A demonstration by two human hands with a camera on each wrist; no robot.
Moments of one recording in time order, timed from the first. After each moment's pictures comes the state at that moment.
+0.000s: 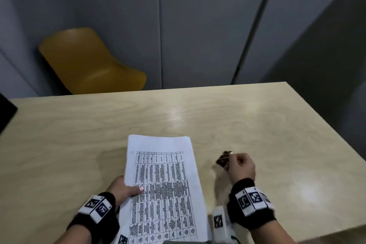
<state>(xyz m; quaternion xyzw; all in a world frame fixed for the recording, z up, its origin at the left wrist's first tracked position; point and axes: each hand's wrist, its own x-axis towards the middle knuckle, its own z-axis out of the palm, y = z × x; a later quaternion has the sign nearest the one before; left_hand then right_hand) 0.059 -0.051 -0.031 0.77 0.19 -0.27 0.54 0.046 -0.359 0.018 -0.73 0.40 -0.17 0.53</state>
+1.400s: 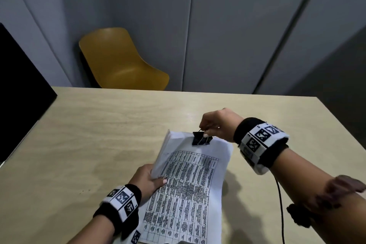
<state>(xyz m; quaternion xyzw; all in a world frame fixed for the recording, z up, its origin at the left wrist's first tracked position) 0.041 -0.067 0.006 0.81 0.10 -0.18 0.55 0.142 -0.300 0.144 -0.94 -0.24 0.11 0.21</state>
